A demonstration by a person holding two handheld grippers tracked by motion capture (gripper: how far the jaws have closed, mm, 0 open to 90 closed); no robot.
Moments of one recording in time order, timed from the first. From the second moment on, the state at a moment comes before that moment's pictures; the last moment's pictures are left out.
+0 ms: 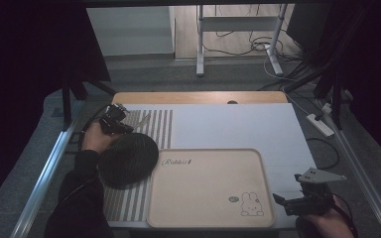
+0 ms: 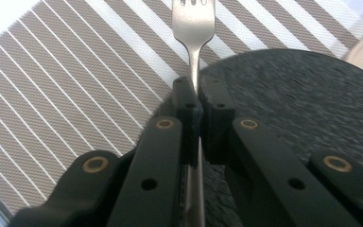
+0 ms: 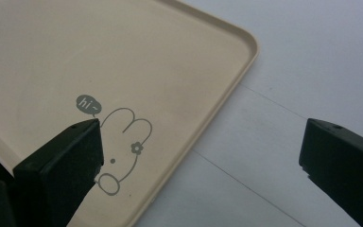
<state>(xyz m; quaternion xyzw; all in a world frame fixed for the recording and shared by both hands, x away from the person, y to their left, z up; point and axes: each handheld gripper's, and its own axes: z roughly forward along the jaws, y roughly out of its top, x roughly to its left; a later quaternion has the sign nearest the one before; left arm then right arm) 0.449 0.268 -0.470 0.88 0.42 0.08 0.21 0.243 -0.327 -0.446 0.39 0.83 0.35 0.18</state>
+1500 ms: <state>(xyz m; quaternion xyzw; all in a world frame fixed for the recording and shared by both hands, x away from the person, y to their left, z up) 0.321 0.193 -0.463 0.89 0.37 0.01 0.28 0.242 -0.323 -0.446 0.37 0.84 0.35 0.18</state>
